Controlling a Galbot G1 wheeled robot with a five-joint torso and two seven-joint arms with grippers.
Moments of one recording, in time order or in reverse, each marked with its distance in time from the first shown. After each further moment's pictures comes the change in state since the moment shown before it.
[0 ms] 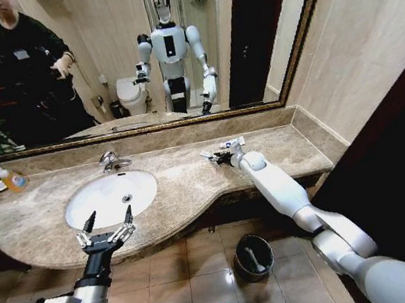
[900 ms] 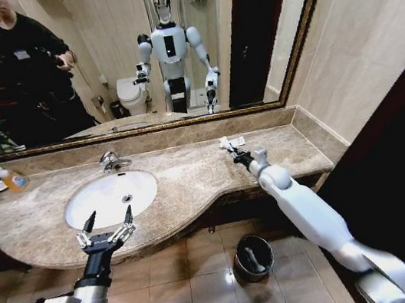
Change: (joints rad) left arm 0.000 0.000 0.000 0.000 0.000 0.000 0.000; right arm -0.402 -0.202 0.135 0.535 0.240 0.181 0.368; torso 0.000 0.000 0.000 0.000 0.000
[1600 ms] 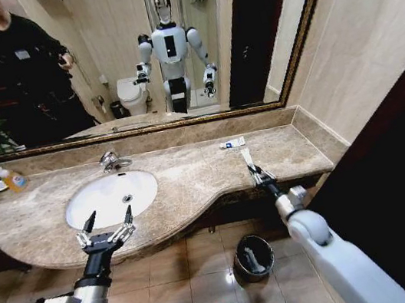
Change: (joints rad) left arm 0.000 0.000 0.000 0.000 0.000 0.000 0.000; right arm -0.610 0.056 0.253 0.409 -0.122 0.170 0.010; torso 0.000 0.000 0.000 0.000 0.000
